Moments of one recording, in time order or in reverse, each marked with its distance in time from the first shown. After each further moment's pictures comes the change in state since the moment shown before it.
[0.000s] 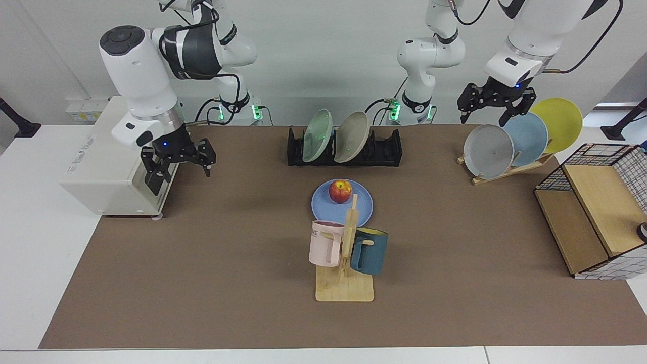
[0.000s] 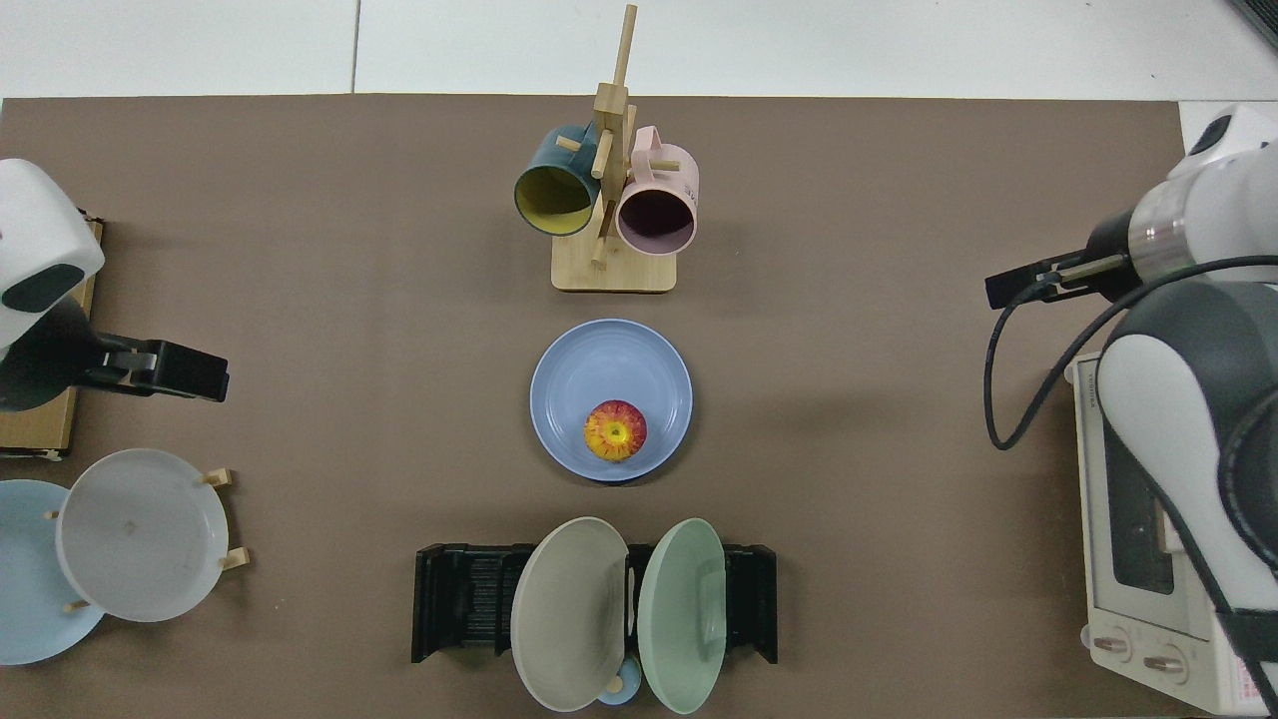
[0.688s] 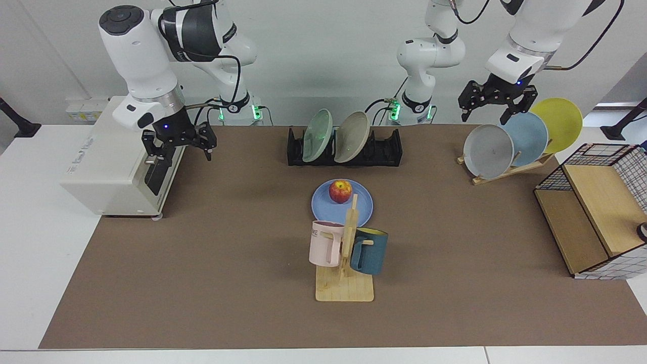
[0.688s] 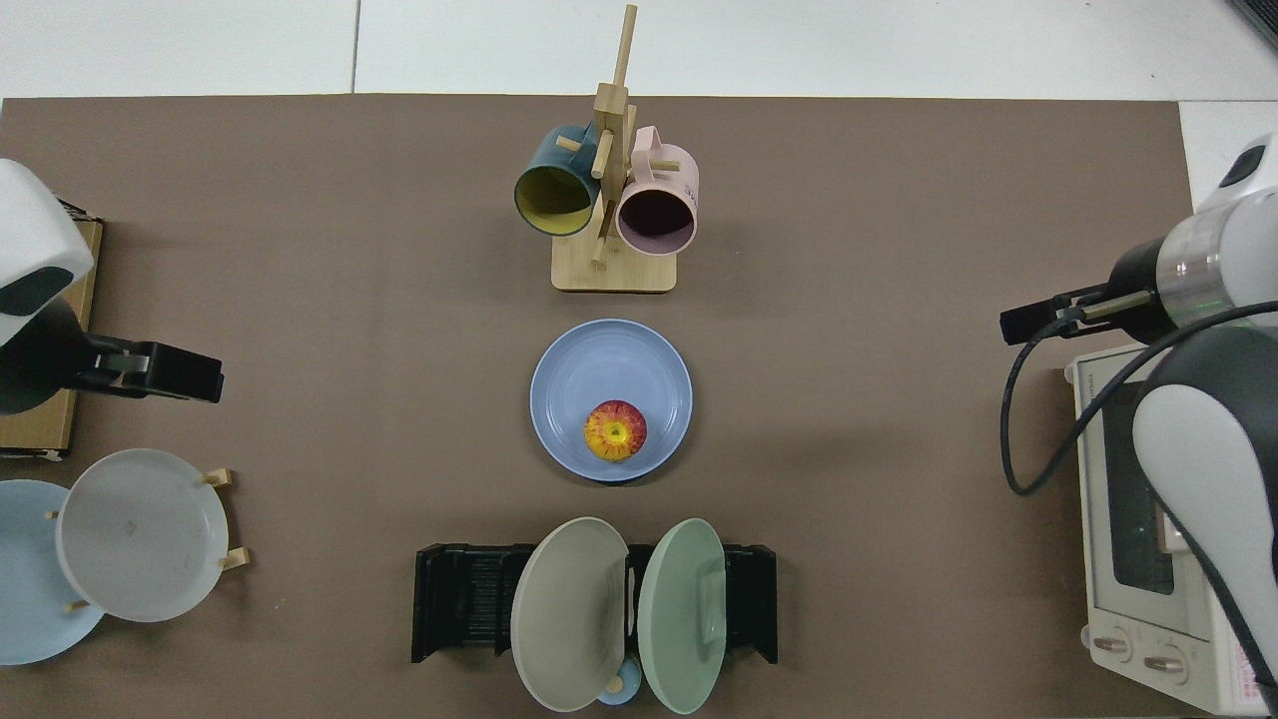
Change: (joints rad) left arm 0.000 -0.008 0.002 0.001 0.000 0.000 0.000; right arm 0.000 -0.073 0.008 -0.050 0.001 -0.051 0.007
